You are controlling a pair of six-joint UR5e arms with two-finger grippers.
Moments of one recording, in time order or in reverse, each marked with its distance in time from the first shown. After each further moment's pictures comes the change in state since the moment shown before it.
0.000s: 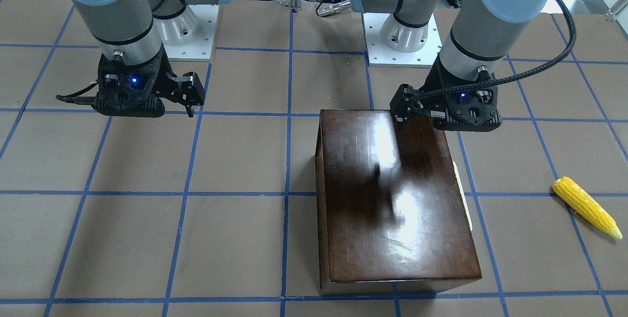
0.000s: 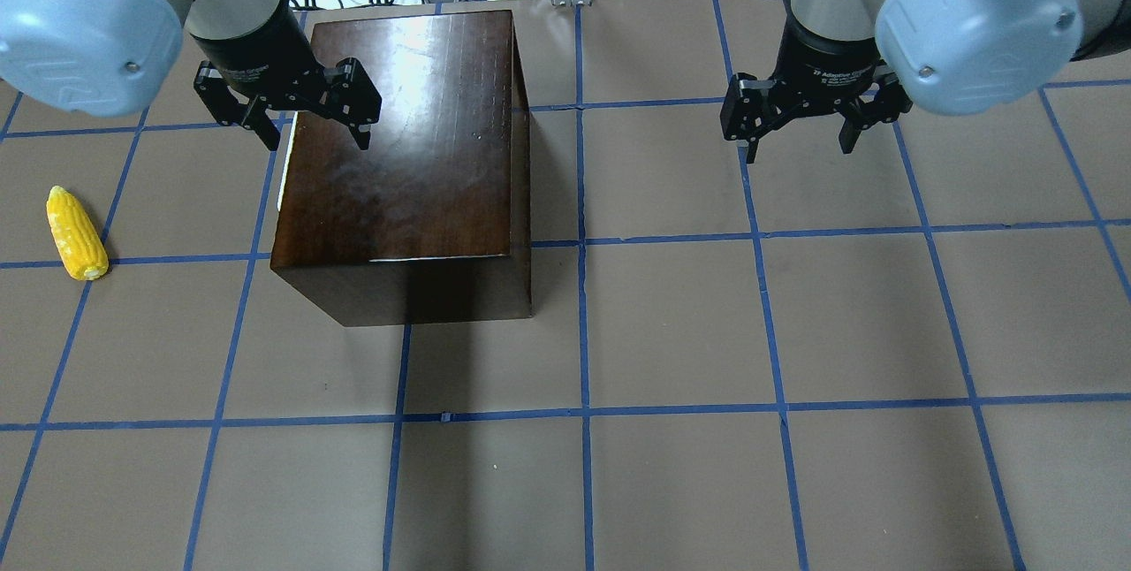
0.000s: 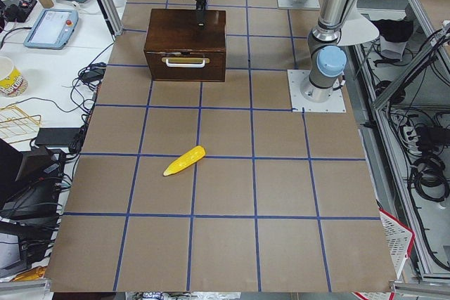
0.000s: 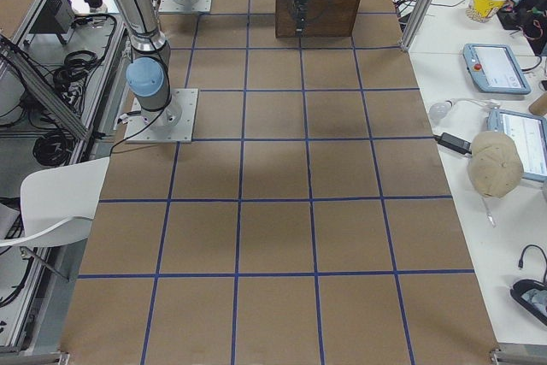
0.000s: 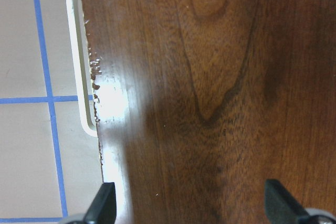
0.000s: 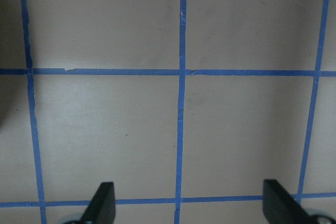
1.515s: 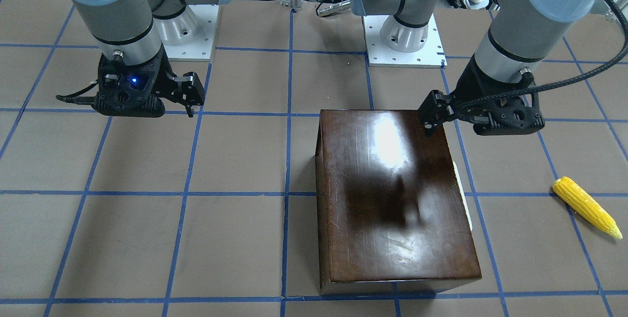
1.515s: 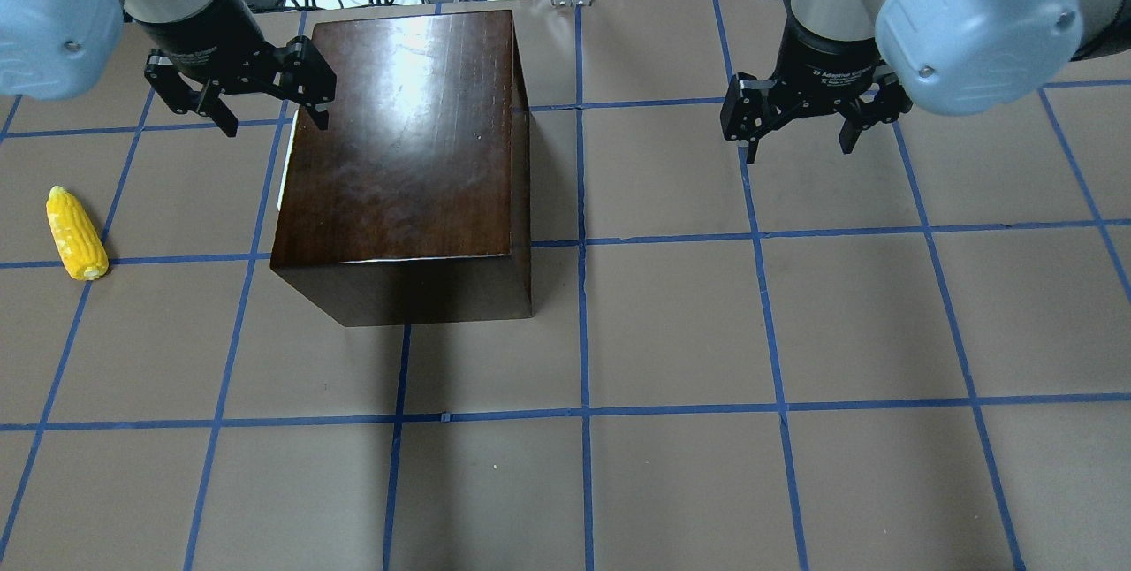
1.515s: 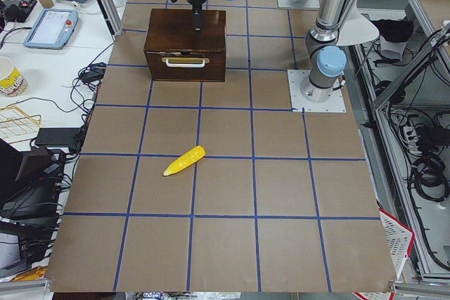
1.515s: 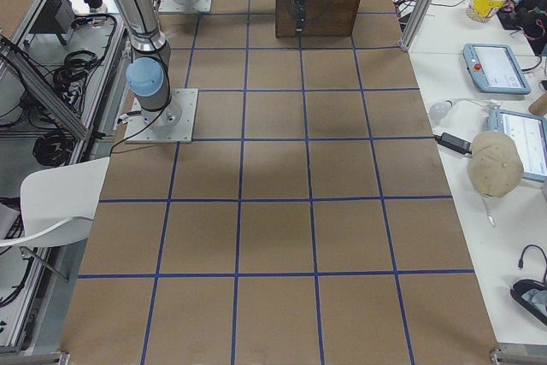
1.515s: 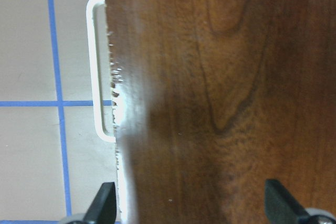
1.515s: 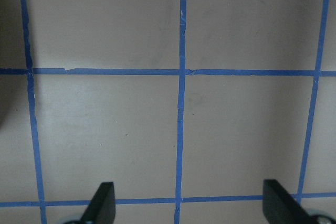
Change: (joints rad) left arm 0.096 0.002 0.016 0.013 -0.010 0.017; right arm 0.000 0.000 0.000 0.001 0.000 0.000
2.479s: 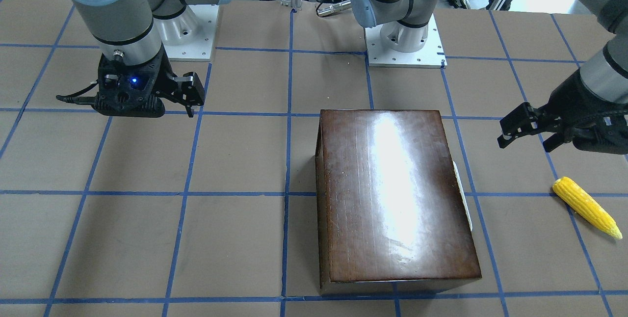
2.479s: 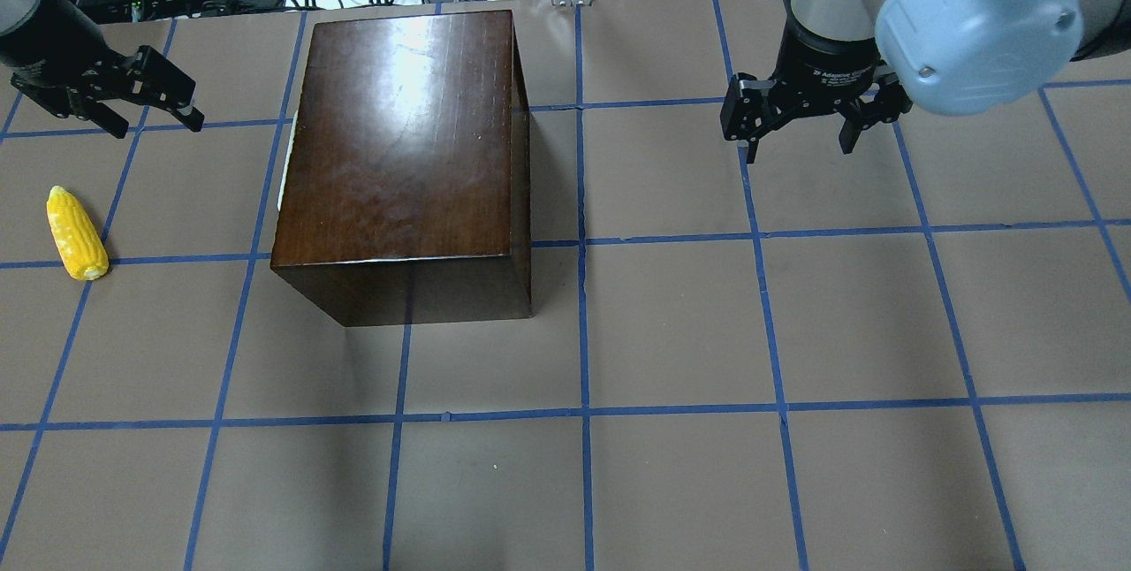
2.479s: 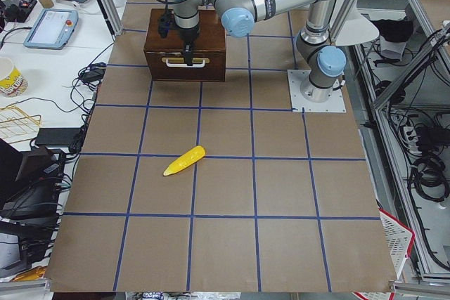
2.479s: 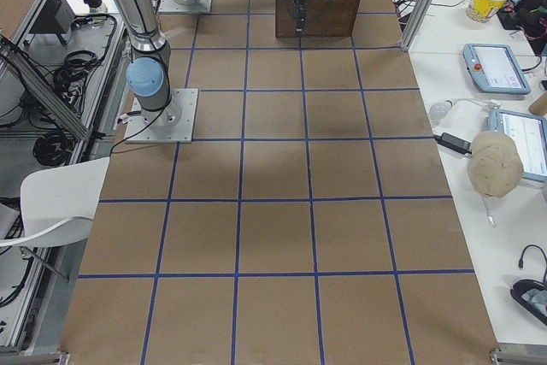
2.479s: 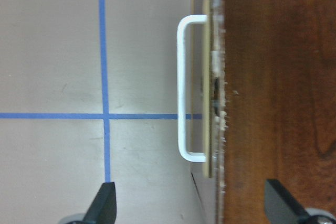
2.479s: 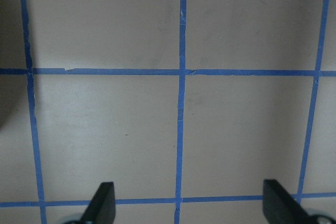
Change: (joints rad) left arm 0.297 -0.052 -0.003 0.027 -0.140 0.407; right arm 0.000 0.000 0.000 0.000 0.000 0.000
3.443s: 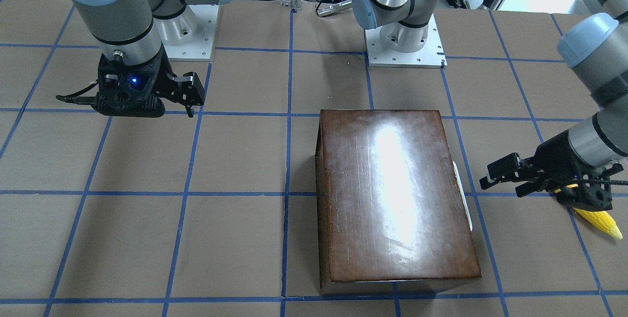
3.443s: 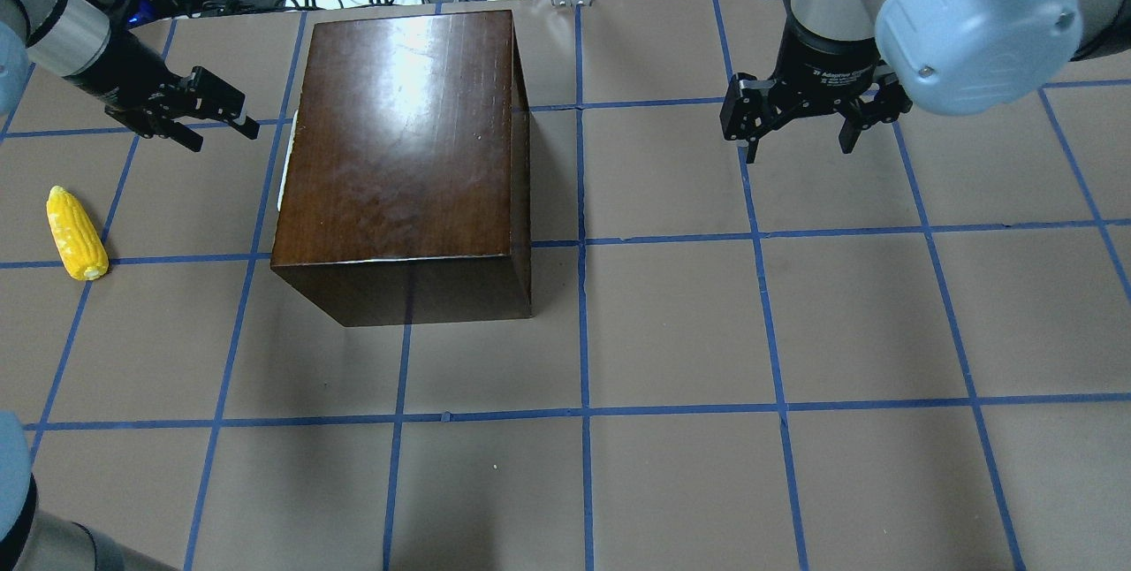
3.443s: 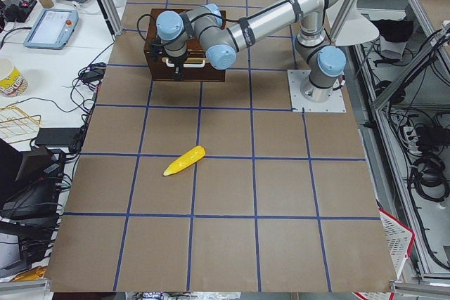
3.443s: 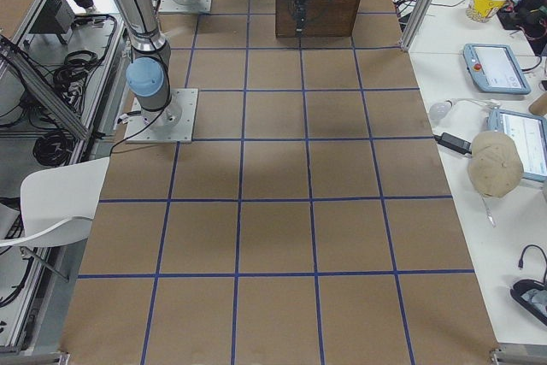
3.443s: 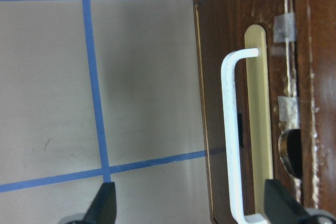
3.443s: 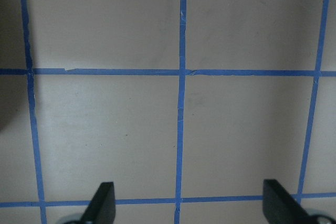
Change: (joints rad) left arm 0.018 -0.168 -0.011 0.080 -0.175 0.038; right arm 0.000 0.000 0.000 -0.001 0.000 0.000
